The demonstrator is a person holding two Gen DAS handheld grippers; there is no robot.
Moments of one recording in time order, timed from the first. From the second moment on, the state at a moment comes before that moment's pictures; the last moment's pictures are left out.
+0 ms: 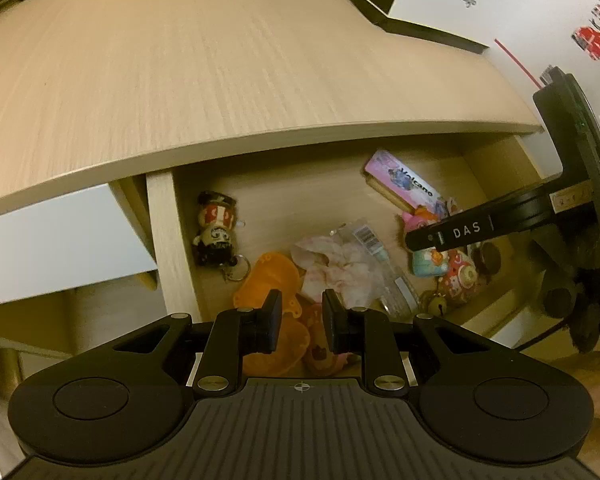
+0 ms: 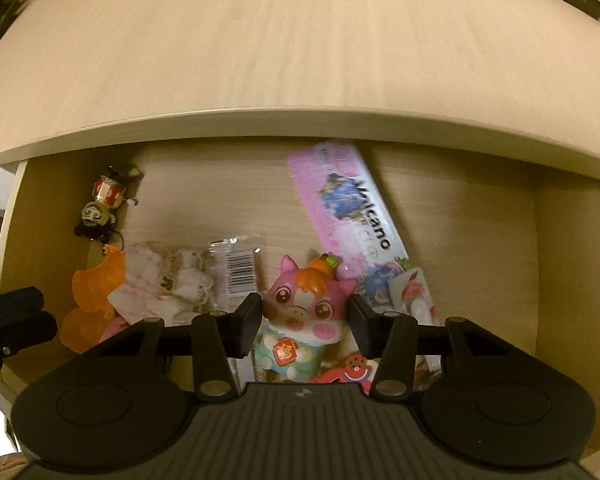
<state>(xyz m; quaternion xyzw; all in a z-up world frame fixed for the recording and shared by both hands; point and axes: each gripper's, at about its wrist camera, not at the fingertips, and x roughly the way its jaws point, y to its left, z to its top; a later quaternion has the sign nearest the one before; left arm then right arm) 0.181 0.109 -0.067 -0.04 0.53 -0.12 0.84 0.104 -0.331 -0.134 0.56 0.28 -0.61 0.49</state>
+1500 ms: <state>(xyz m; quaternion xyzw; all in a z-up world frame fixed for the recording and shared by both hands) 0.215 0.093 -0.080 0.02 0.55 -0.20 0.81 0.051 -0.269 -0.076 0.49 0.25 -0.64 0.53</state>
